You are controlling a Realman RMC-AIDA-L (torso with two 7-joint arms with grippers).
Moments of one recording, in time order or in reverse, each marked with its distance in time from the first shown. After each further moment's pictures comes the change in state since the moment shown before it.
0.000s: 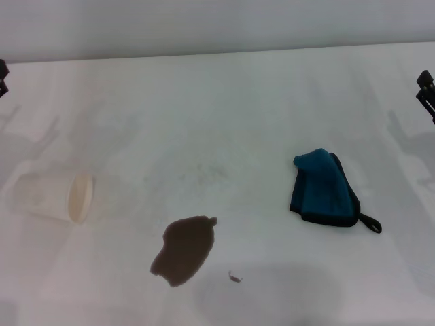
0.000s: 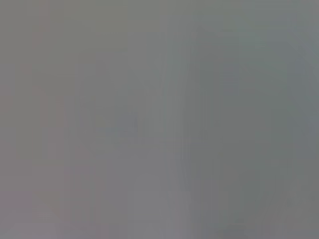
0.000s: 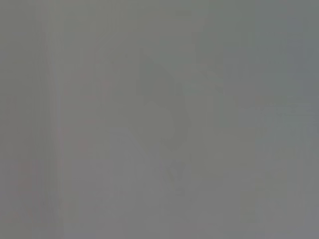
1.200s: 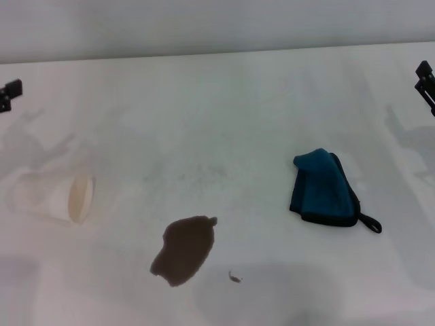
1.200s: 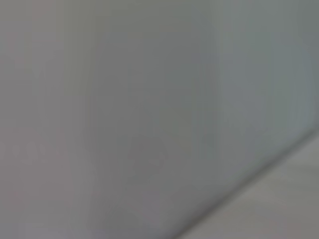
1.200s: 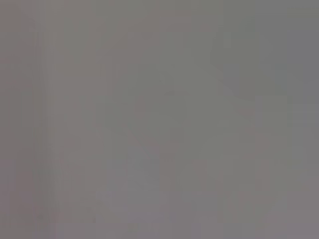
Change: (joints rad) left arm -0.212 0.034 0.004 -0.526 0.534 0.292 -0.439; right arm 0.023 0.002 0.011 -0.004 0.009 -0.007 -0.001
